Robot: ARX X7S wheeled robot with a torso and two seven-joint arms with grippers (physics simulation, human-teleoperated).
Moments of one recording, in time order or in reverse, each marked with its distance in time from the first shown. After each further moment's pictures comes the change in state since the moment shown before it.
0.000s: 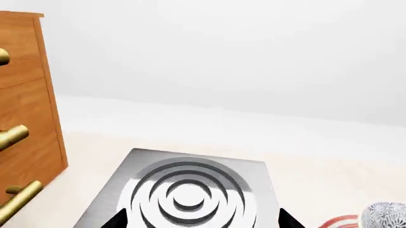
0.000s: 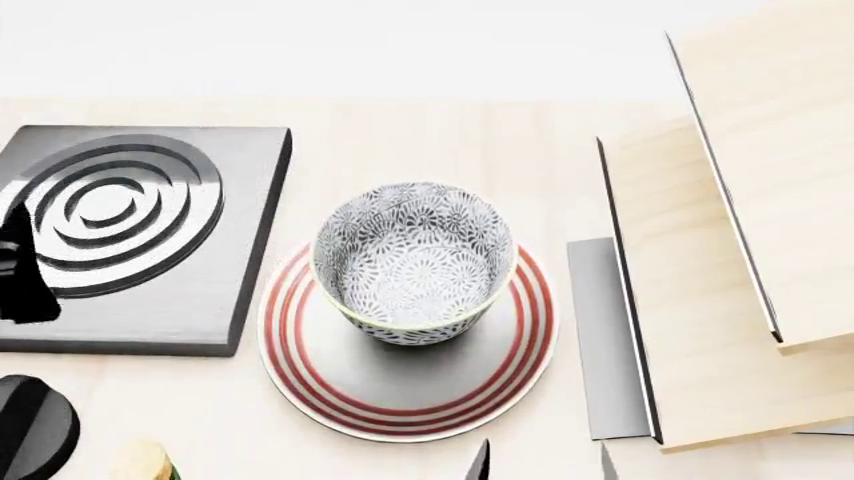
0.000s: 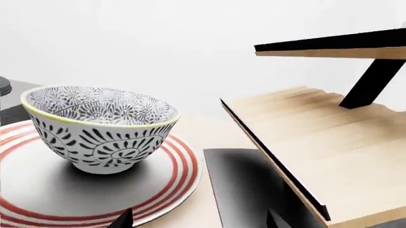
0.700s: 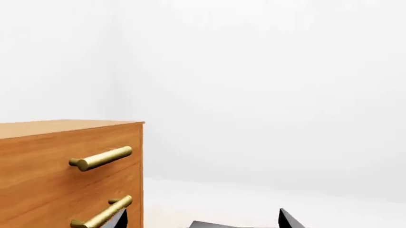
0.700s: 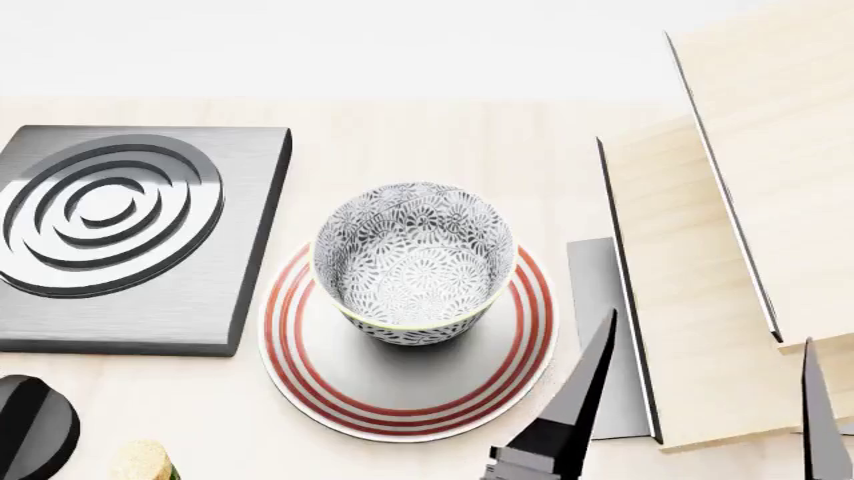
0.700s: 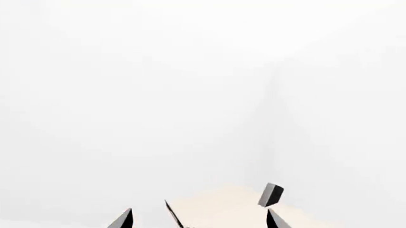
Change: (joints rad) left arm 0.113 -0.327 -0.015 0.407 0.683 0.083 -0.567; right arm -0.076 0.215 0.159 -0.835 -0.150 0.436 0.147
